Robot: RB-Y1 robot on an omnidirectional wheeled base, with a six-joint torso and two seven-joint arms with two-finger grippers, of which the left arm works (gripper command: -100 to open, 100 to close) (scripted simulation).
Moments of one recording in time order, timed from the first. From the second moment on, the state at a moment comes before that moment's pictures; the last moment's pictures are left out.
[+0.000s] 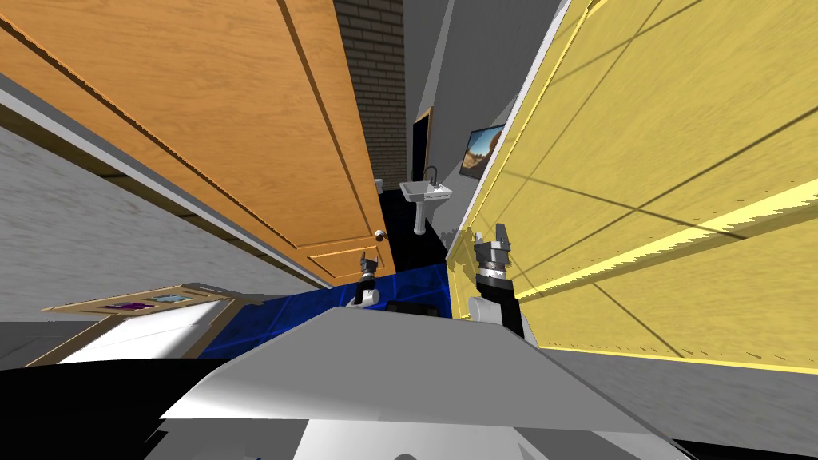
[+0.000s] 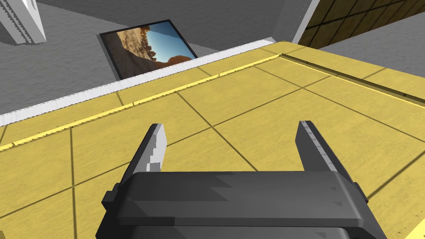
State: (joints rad) arm 0.00 0.12 -0.12 -0.85 0.56 -0.85 0.33
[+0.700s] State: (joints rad) arm 0.00 0.12 -0.17 -0.85 0.65 -0.86 0.52
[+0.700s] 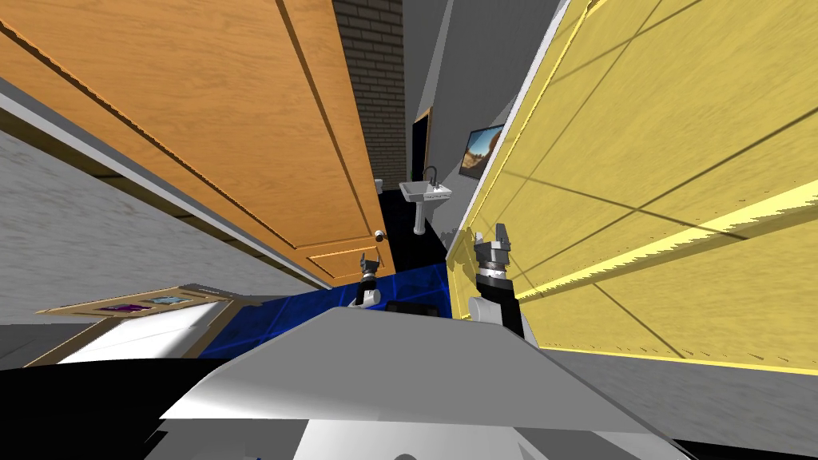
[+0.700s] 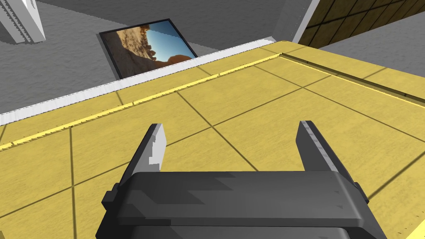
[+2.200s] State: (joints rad) arm 0.00 0.13 -0.26 -0.85 0.80 -0.88 0.89
